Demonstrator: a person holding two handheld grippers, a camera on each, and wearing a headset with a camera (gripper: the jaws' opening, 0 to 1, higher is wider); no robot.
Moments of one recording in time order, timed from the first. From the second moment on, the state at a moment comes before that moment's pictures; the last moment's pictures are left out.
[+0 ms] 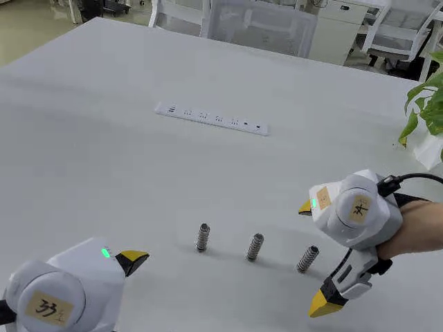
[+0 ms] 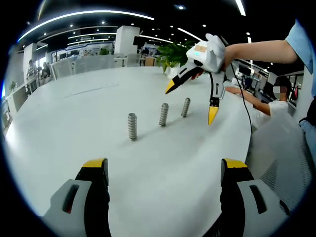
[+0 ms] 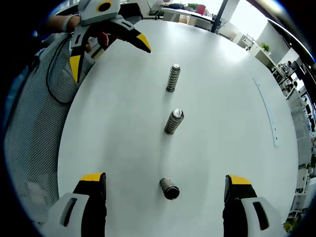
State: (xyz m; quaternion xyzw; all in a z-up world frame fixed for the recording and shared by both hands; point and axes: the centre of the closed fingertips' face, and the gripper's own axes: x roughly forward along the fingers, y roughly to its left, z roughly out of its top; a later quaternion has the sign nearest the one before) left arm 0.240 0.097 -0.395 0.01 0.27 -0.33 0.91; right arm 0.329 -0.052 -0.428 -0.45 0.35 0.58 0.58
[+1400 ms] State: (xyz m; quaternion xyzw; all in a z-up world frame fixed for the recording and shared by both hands) left arm 0.250 0.116 -0.383 0.02 0.24 -0.32 0.92; right arm 0.262 -0.105 -0.391 -0.21 0.31 0.49 0.79
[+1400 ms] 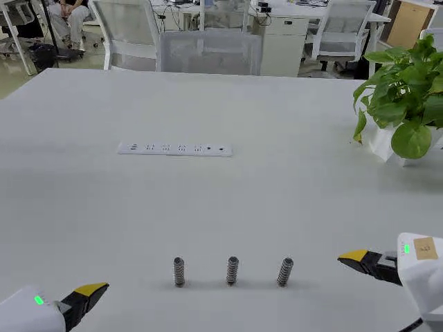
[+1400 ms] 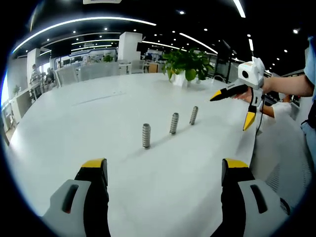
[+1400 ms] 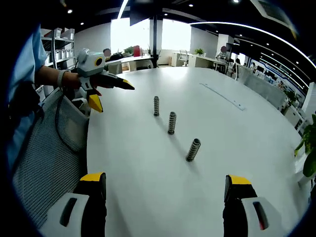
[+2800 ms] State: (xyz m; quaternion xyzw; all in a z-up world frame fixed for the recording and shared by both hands) left arm 0.241 0.115 -0.382 0.03 0.26 -0.32 0.91; right arm 0.228 -0.133 -0.373 -0.10 0.28 0.41 0.86
